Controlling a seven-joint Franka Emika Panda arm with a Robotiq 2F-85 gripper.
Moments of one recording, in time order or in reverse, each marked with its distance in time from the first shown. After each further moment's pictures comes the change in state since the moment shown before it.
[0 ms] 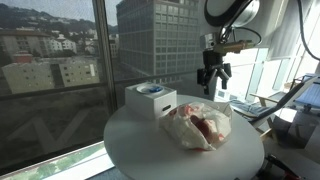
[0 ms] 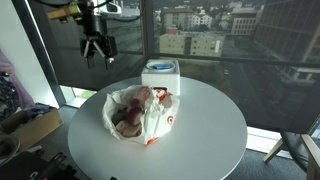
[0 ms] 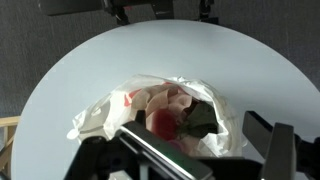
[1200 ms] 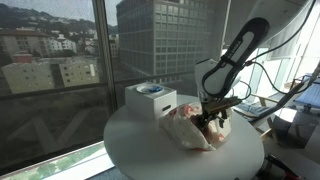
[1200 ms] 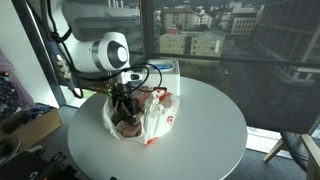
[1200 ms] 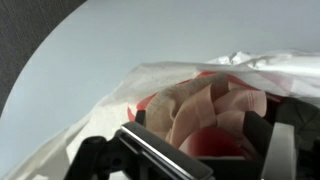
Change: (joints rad) arm 0.010 0.495 -0.133 -0.075 -0.226 0.542 0.278
